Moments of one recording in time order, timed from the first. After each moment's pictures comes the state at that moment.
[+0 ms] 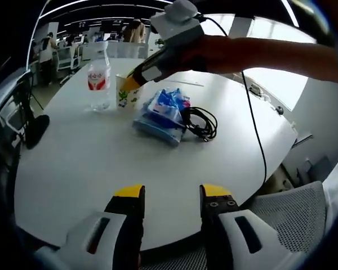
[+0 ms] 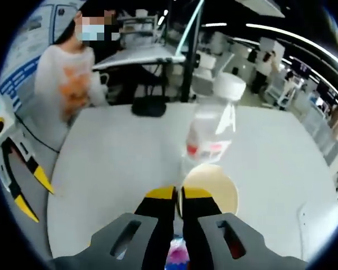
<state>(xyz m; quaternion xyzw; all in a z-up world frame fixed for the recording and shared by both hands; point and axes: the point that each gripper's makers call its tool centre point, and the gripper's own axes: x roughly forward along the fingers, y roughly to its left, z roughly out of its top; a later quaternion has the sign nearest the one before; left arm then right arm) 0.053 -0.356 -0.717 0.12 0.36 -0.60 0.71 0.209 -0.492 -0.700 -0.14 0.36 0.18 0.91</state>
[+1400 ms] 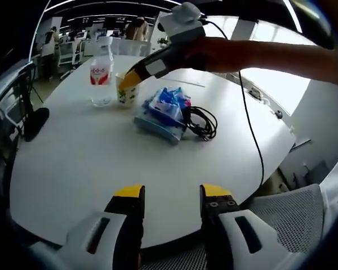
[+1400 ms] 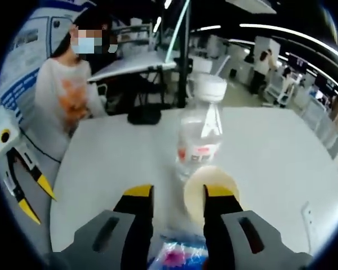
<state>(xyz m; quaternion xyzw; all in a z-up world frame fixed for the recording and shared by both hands) 0.052 -0.353 -0.719 0.10 0.37 -0.60 0.70 0.204 -0.494 -0.682 -0.10 0.34 0.19 0.92</state>
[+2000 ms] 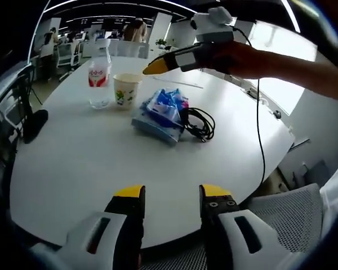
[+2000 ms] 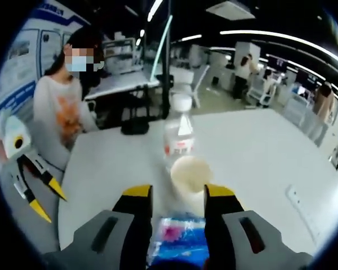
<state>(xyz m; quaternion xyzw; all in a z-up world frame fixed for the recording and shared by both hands) 0.049 -0.355 -0.716 0.10 0.36 -0.60 0.70 0.158 -0.531 -0.653 -0.07 0.30 0.12 0.94</state>
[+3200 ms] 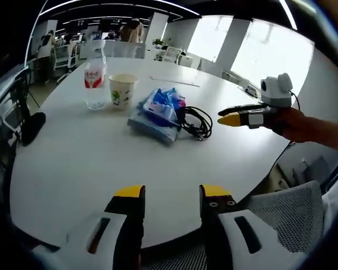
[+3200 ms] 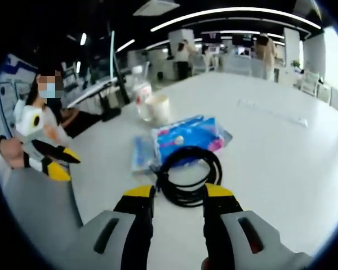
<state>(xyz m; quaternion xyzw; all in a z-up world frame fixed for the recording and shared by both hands) 0.044 -0.356 -0.716 0.11 0.36 -0.61 0.70 -0.036 -0.541 -0.712 0.11 0.30 -0.08 0.94</state>
